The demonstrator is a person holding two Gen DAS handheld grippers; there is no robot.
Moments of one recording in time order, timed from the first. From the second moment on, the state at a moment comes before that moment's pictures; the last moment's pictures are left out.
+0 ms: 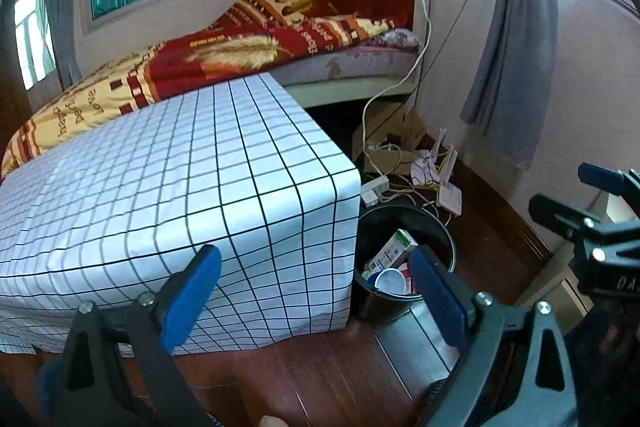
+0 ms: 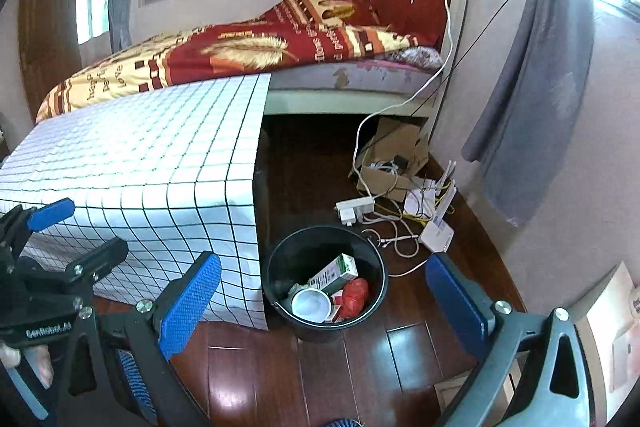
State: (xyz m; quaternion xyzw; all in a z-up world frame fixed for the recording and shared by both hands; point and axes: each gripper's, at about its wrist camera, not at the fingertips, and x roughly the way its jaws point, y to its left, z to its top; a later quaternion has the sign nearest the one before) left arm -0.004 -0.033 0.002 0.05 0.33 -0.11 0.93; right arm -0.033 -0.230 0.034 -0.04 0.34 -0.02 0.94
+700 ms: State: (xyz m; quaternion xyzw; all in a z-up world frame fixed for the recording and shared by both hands) left arm -0.045 -0.020 0.038 0.03 0.27 -0.10 0.96; right arm -0.083 -0.221 0.076 -0.04 0.29 -0.03 0.95
